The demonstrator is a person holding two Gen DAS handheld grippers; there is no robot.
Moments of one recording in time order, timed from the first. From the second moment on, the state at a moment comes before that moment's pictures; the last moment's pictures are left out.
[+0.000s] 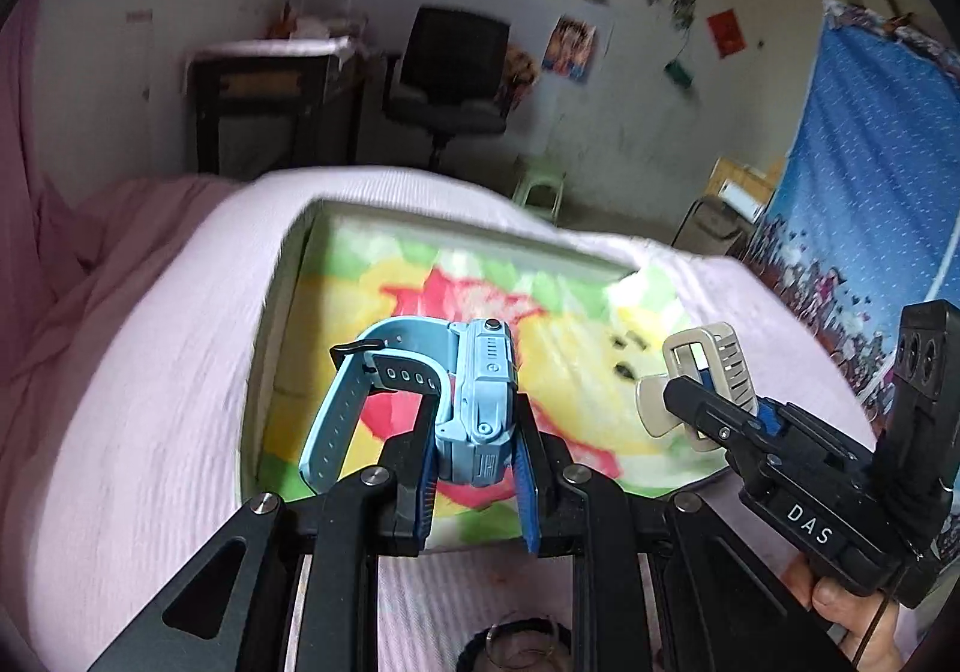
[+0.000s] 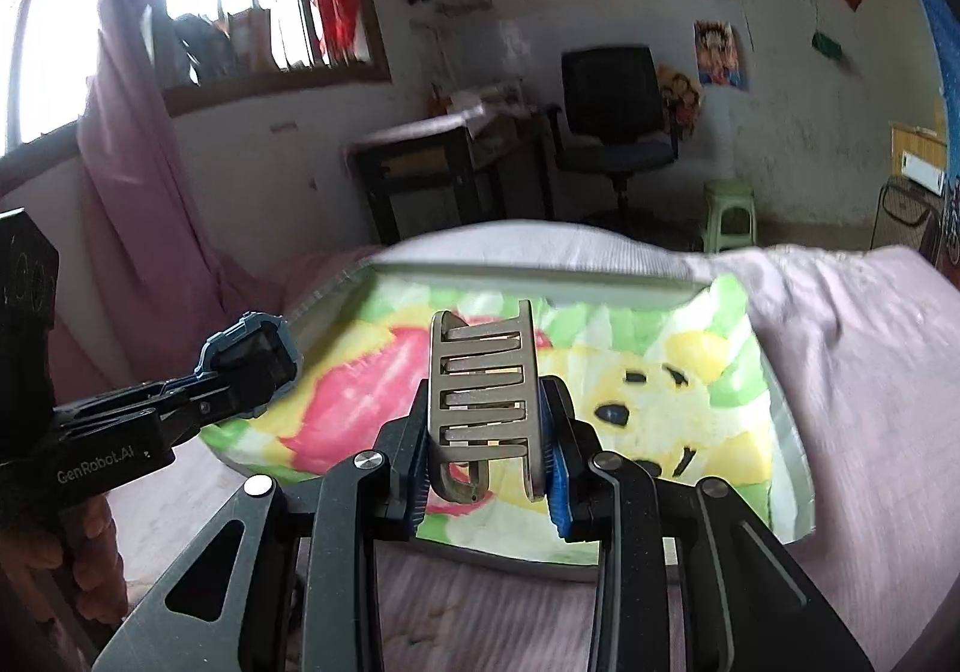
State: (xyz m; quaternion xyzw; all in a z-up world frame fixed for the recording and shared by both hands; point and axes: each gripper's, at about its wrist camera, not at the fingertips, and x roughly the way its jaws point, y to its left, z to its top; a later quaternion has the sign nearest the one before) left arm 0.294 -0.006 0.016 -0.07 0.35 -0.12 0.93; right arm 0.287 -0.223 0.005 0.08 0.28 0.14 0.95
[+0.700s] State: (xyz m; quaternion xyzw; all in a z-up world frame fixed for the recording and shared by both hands) left arm 0.268 0.004 0.012 -0.08 0.32 -0.11 0.94; right arm 0.284 -0.241 -0.023 0.10 0.32 0.13 0.93
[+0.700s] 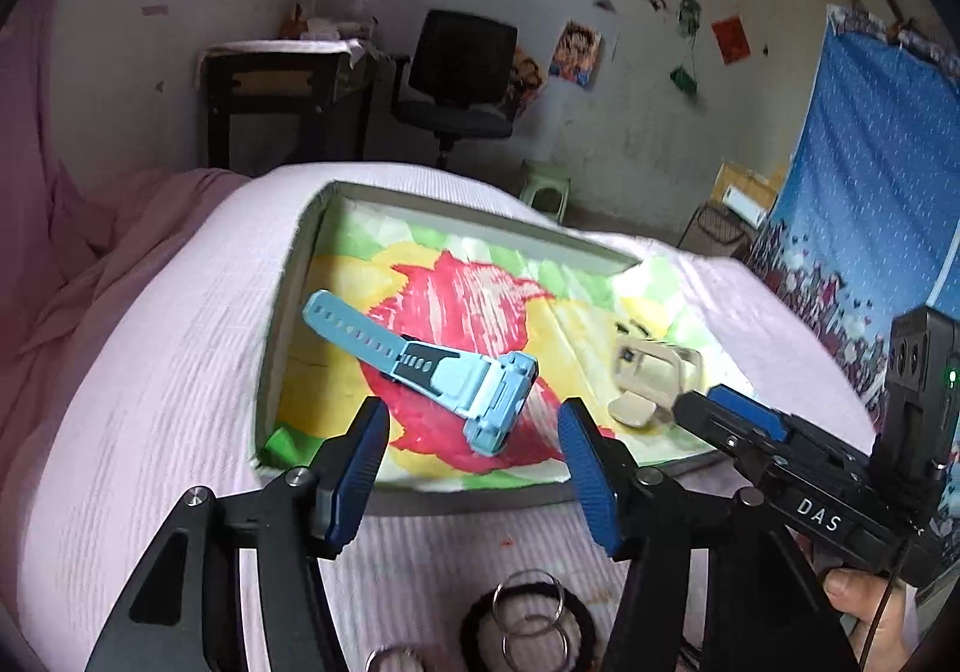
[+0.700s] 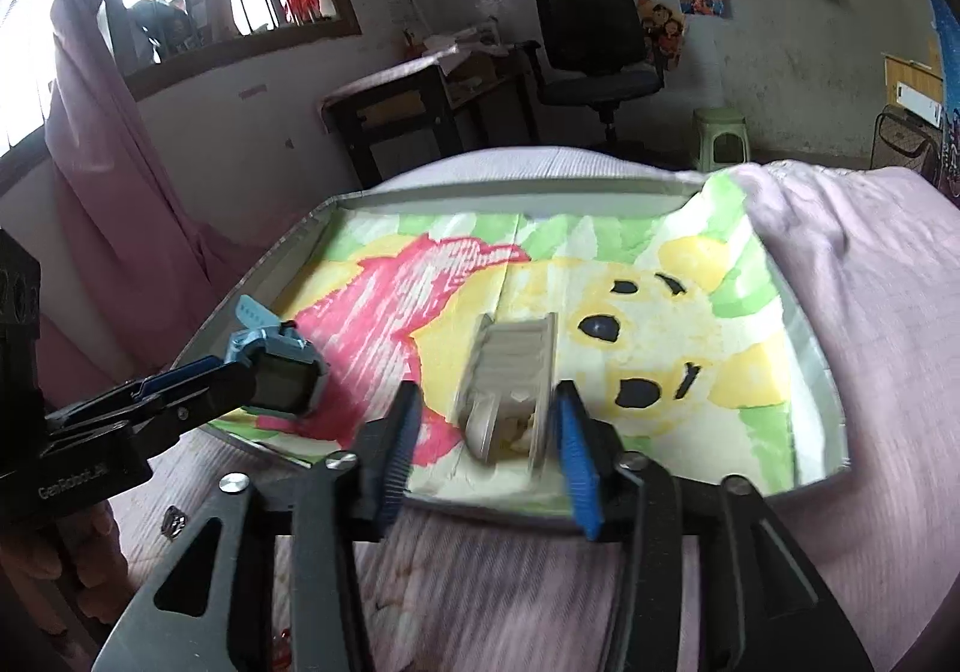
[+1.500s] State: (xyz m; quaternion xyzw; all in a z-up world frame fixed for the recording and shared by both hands) left arm 0.120 0.006 0.029 -0.06 0.19 -0.09 0.98; right arm 0.113 -0.273 0.026 0.07 0.15 0.09 0.98
